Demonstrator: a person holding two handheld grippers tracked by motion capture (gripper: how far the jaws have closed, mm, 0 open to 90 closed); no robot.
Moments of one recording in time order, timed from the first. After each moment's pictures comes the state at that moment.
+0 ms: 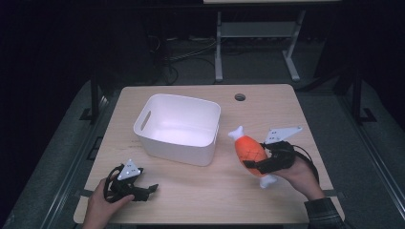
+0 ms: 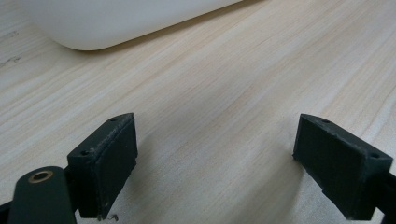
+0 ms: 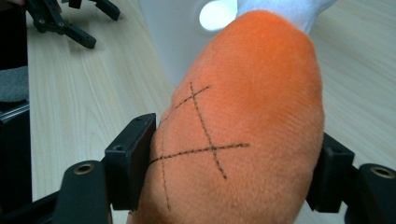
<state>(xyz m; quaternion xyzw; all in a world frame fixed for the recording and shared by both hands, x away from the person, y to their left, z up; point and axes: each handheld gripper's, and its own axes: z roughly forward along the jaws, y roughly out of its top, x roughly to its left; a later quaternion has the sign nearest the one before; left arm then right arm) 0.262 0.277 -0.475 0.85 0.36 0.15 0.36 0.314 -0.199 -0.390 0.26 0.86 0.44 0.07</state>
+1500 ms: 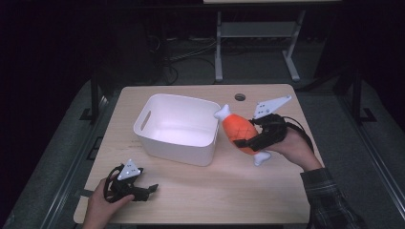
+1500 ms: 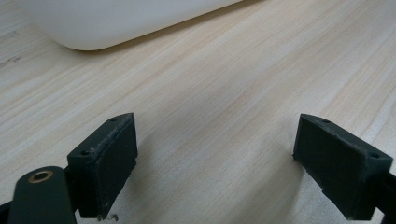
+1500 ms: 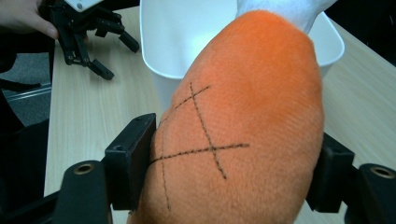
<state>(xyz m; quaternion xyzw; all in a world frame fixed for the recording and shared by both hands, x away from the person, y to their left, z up) 0.262 0.277 -0.475 0.85 0.36 0.15 0.36 0.352 -0.167 -0.322 0.18 0.88 0.43 0.07</state>
